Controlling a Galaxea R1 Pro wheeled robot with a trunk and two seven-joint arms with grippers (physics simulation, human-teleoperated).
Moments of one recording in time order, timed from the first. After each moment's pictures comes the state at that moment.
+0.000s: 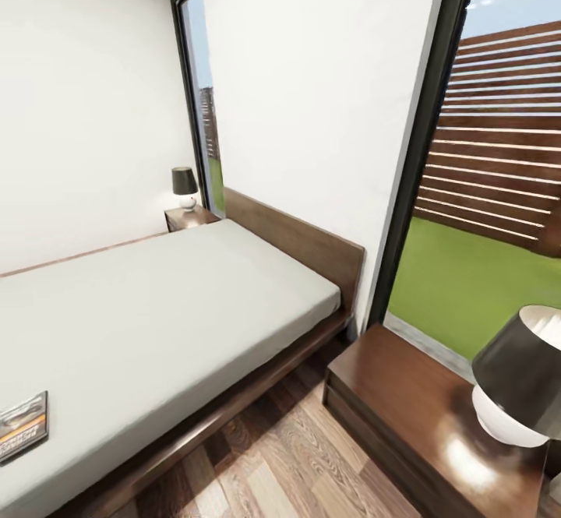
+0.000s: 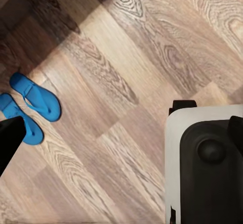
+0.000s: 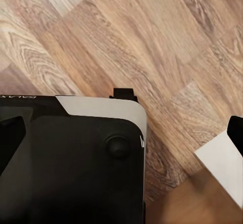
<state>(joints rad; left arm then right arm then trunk) -0.09 0.14 -0.85 0.01 0.82 -0.42 0.04 -0.24 0.00 0.18 0.03 -0.16 -0.13 -0.02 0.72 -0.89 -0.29</state>
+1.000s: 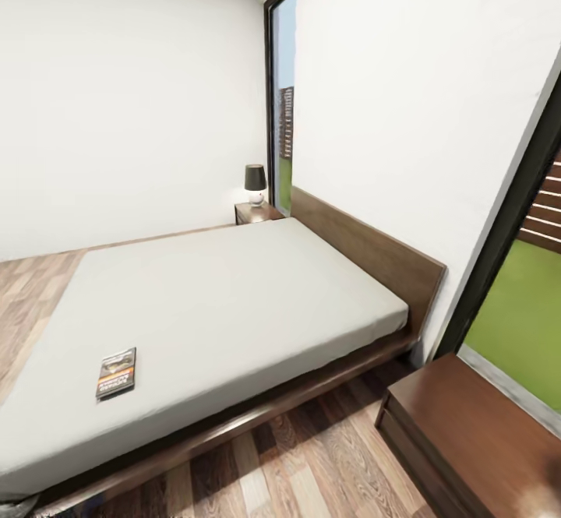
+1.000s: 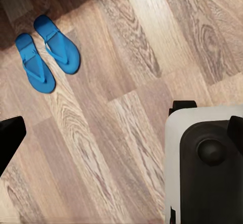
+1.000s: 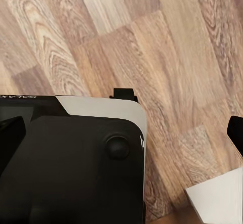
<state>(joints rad) -0.09 0.14 -0.85 0.01 0.82 -0.42 0.04 -0.24 0.00 0.18 0.03 -0.16 -0.13 -0.02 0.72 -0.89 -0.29</state>
